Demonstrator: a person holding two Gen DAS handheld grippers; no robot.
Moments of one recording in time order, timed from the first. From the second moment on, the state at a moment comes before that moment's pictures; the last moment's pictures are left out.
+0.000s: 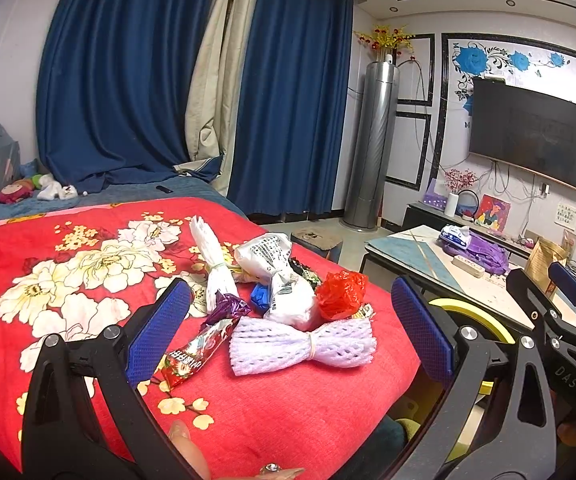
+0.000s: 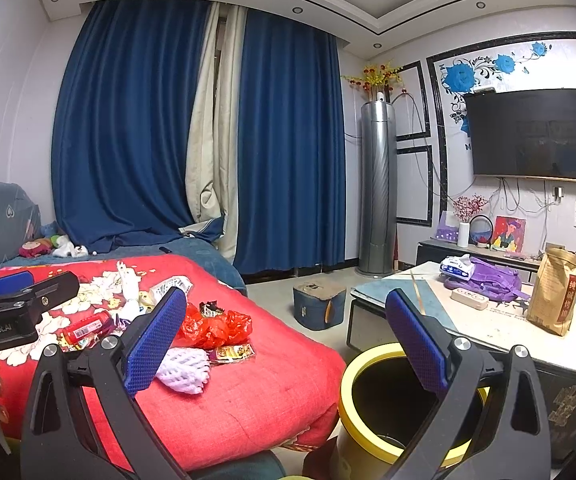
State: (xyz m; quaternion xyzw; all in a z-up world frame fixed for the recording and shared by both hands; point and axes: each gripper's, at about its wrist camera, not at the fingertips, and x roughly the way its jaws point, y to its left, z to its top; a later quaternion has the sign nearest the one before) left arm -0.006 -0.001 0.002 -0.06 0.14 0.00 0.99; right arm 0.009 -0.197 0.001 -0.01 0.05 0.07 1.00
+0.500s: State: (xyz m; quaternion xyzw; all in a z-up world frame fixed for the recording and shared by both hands) left arm -0.007 0.002 0.000 -0.06 0.15 0.01 0.99; right arm 0.011 -0.196 -0.002 -0.02 0.06 0.08 0.99
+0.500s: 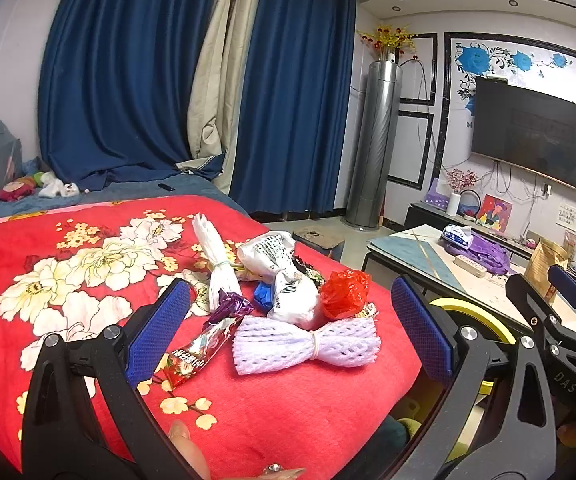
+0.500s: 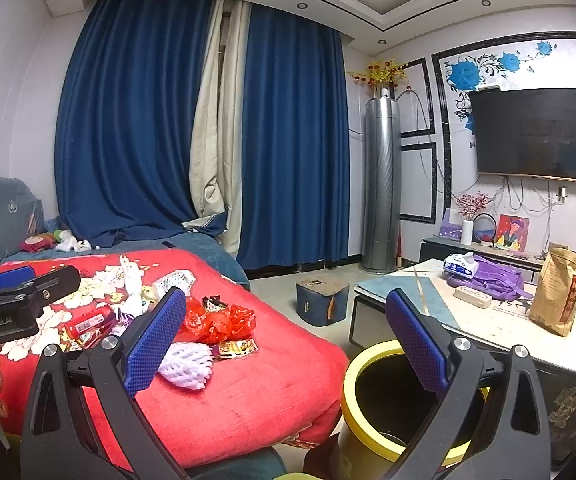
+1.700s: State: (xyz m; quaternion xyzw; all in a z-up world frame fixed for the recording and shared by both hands) left arm 0.030 0.096 -0.043 -0.08 0.27 0.02 0.96; right arm 0.120 -0.102 -0.018 -0.12 0.20 0.22 0.95
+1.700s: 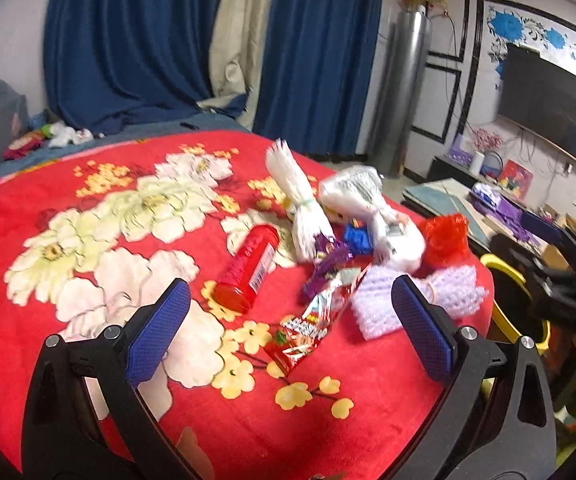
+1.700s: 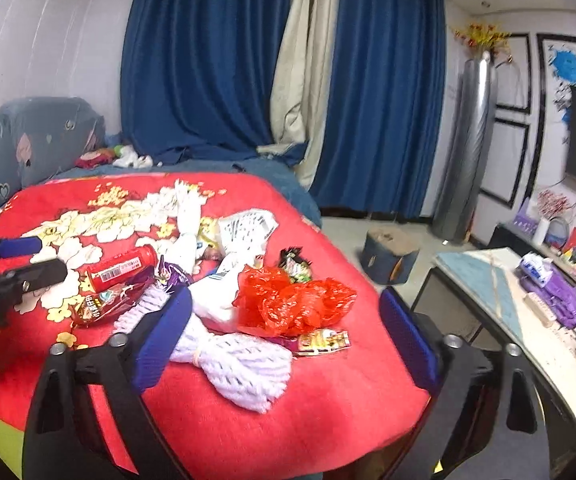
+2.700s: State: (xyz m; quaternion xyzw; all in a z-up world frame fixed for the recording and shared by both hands) left arm 0.063 0.086 -0.081 -0.07 0.38 -0.05 0.92; right arm 0.159 -0.100 -0.030 -0.09 0.23 0.24 0.94
